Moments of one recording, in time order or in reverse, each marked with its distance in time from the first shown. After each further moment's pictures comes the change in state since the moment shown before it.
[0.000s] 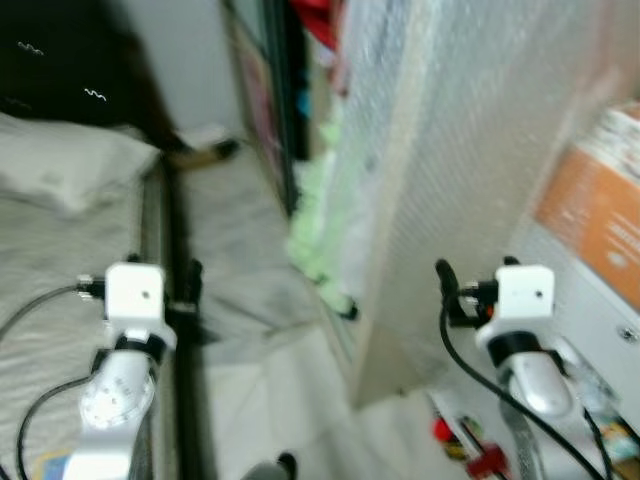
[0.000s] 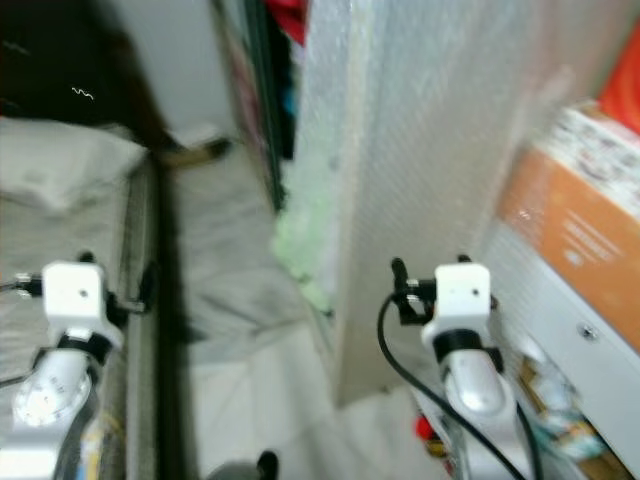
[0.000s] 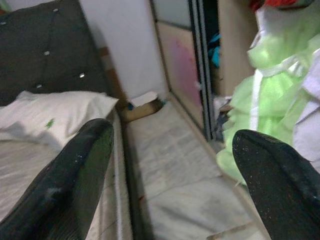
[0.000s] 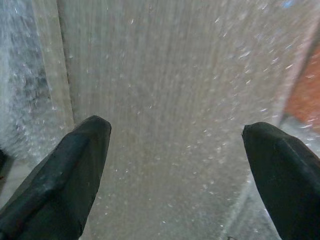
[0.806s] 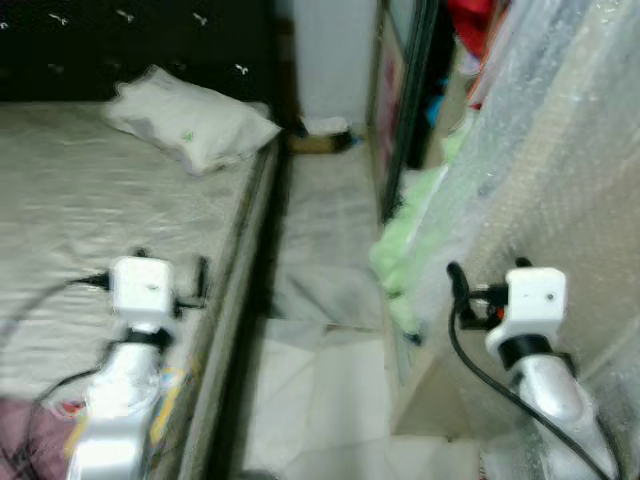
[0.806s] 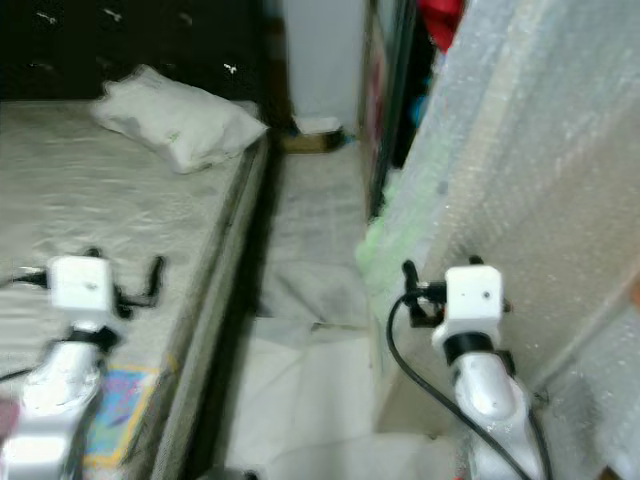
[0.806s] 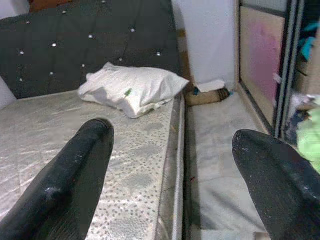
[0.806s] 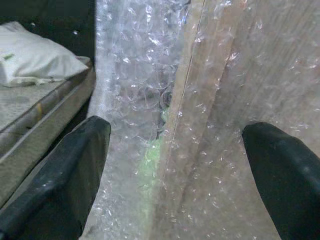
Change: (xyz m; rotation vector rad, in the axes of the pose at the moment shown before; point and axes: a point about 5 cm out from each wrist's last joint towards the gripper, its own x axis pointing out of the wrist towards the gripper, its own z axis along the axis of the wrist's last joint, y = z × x) left arm 0.007 -0.008 0.004 -0.004 -0.017 -0.029; right arm -0.002 -0.006 0.000 -0.015 -0.009 -0.010
